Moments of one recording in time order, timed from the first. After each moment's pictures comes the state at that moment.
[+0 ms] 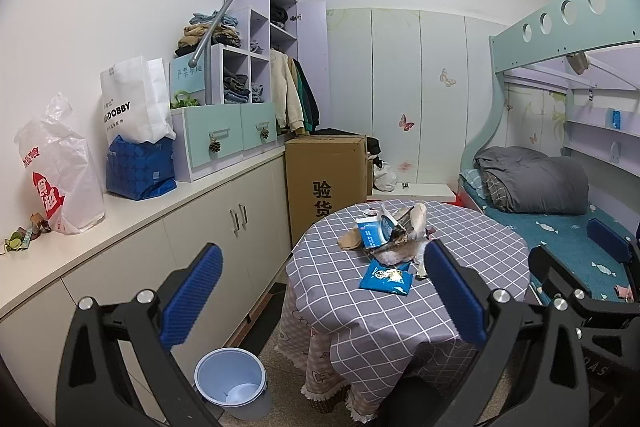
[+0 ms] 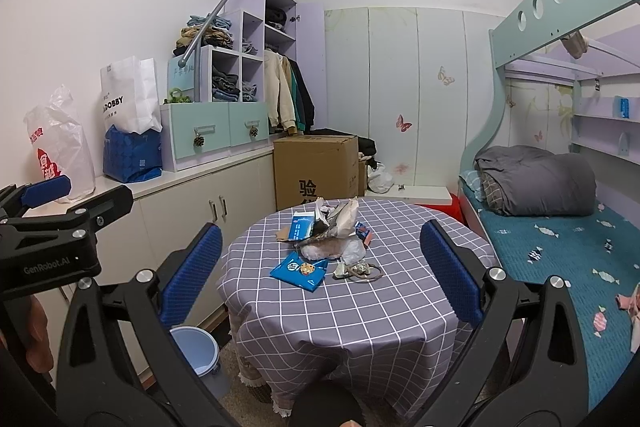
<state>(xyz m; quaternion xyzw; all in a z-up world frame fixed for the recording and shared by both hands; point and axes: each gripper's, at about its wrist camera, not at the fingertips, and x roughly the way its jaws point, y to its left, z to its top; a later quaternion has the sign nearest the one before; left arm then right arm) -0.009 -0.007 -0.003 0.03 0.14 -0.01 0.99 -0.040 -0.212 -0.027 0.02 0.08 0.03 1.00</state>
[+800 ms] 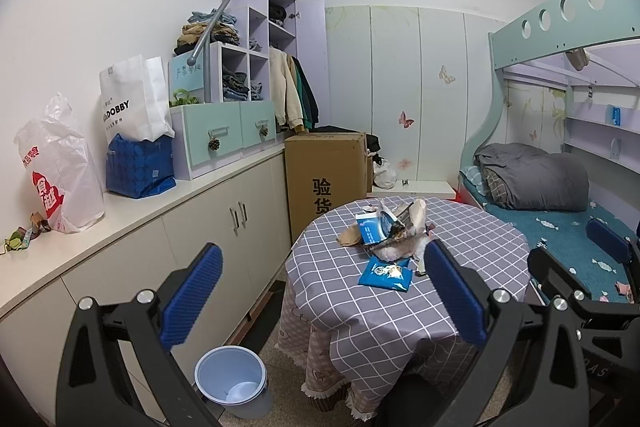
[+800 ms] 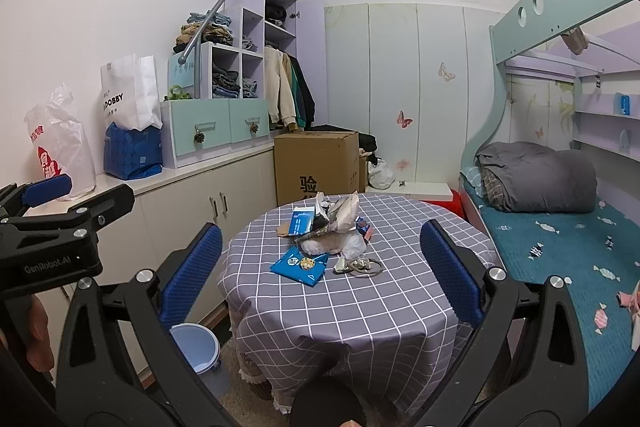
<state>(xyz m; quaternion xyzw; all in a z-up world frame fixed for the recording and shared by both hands) -0.009 -0.009 -0.007 0.03 0.14 -0.01 0.99 -0.041 -0.212 -0.033 0.02 0.08 0.03 1.00</state>
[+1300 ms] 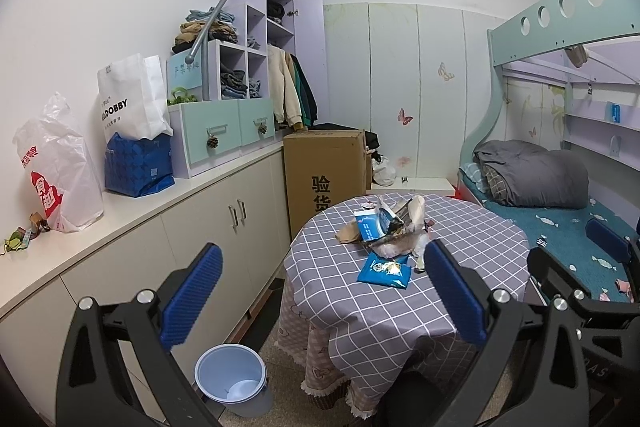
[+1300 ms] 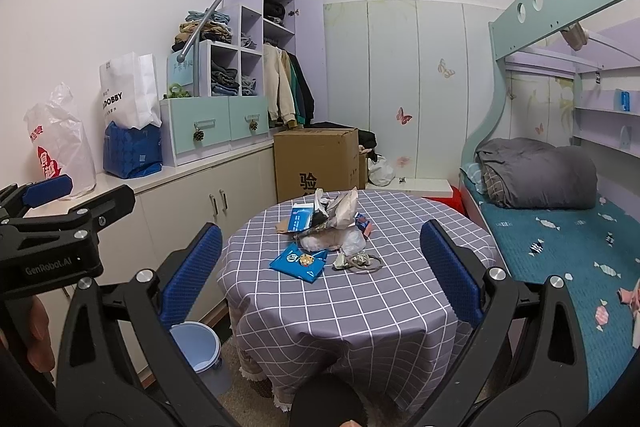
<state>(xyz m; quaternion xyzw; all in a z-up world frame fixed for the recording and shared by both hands) -0.004 -0.011 -0.013 0.03 0.14 -0.01 0.99 -0.039 -0.211 -0.039 0.02 0.09 0.03 1.00</state>
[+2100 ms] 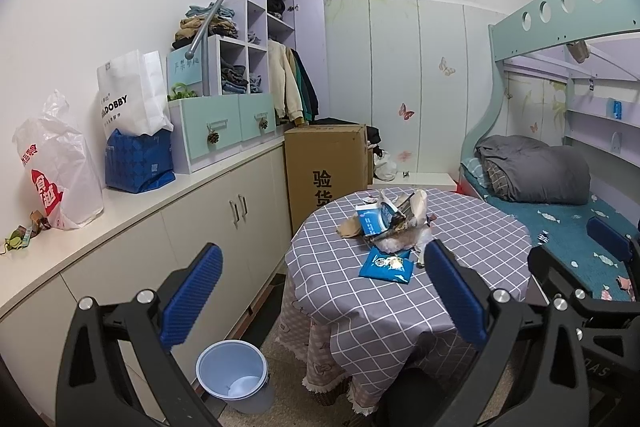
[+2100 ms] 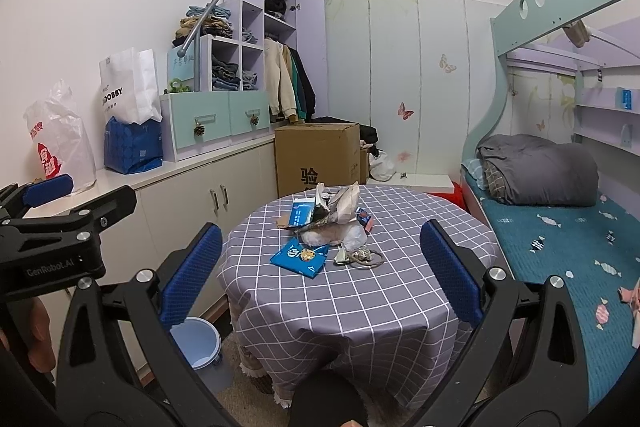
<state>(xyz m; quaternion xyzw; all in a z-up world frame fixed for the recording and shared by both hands) -0.003 -0.010 -0.022 0.03 0.15 -0.01 0.99 -0.032 -0.212 -0.052 0.02 0.10 0.03 0.99</state>
